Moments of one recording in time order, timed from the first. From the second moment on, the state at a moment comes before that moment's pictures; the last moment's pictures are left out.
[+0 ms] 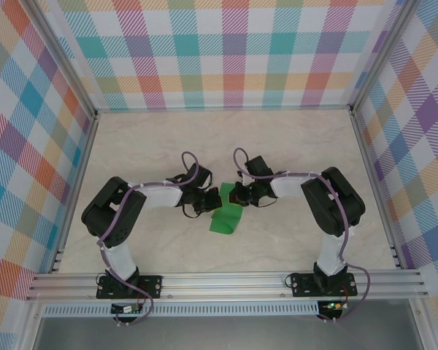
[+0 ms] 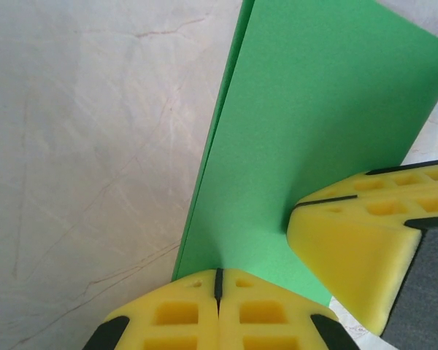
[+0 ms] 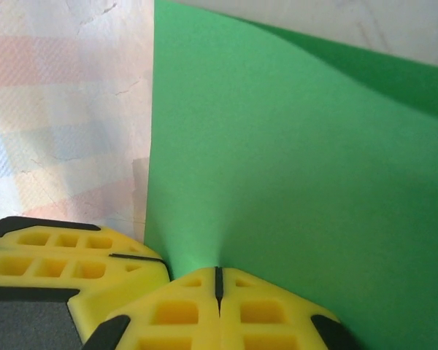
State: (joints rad) left arm -0.62 1.82 0.89 -0.16 0.36 -0.84; right arm 0.56 1.87 0.96 -0.14 -0.55 0.70
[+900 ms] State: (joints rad) left arm -0.62 1.82 0.89 -0.16 0.37 -0.84; right arm 0.54 1.81 0.93 -0.16 -0.53 0.66
